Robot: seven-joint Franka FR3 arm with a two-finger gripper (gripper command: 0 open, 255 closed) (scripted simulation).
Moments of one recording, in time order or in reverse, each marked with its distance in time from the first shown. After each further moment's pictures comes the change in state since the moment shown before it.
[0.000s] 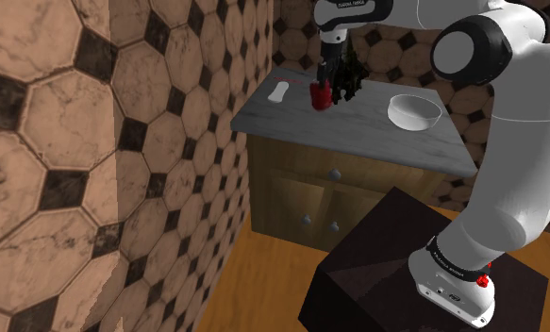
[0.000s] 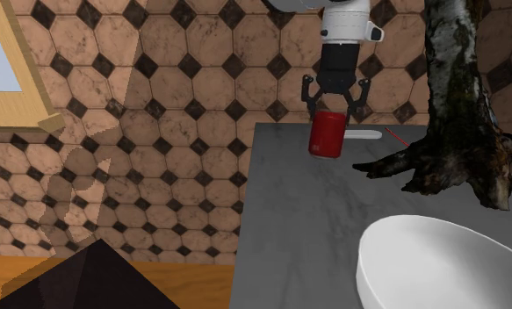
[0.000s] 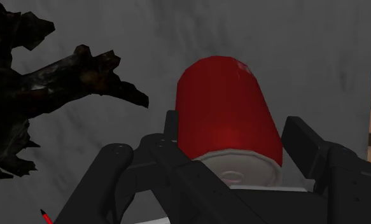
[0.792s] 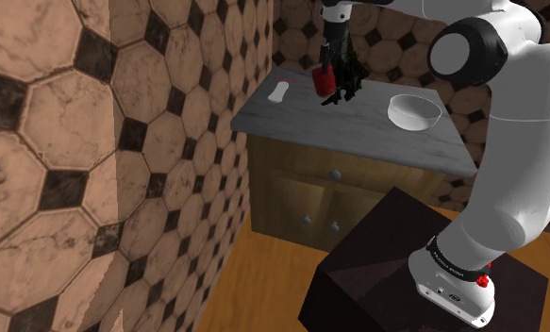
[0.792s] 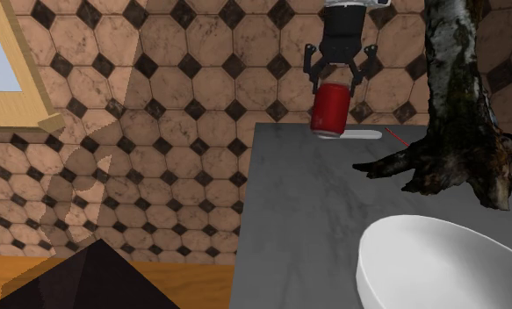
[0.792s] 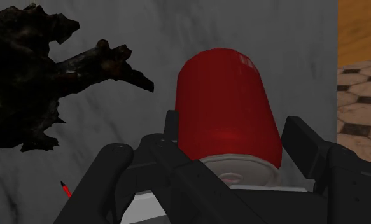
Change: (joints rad) arm -0.007 0.018 -0.001 0.190 0.002 -0.171 0.001
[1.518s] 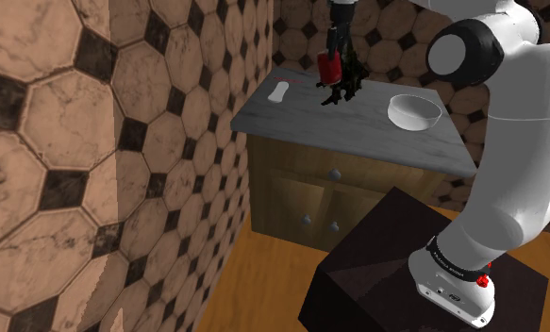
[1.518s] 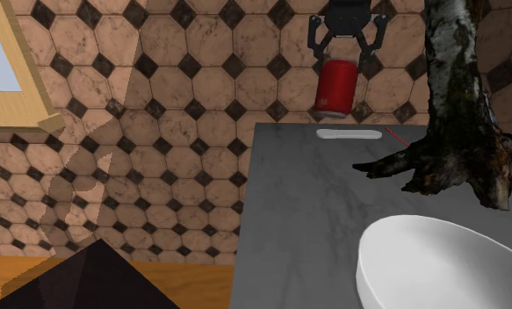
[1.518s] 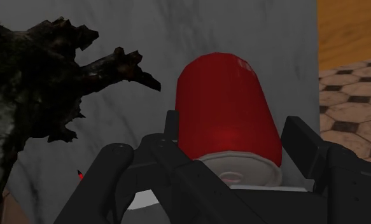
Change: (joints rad) arm -0.023 0.015 -0.006 0.157 0.003 -0.142 -0.020
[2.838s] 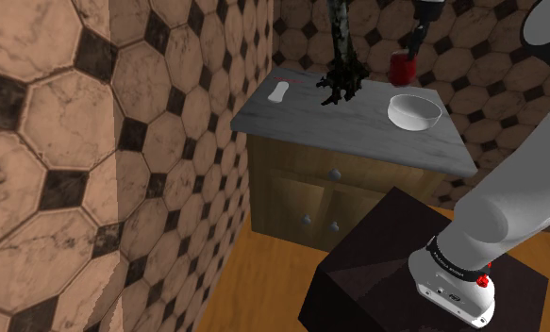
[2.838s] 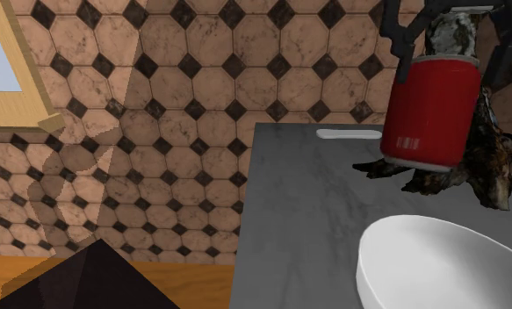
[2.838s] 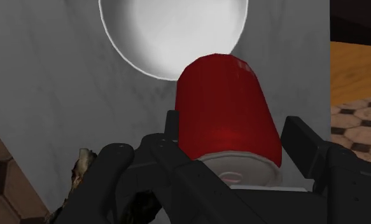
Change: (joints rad) arm -0.190 -0.408 -0.152 -0.524 -0.074 0.132 -0.361
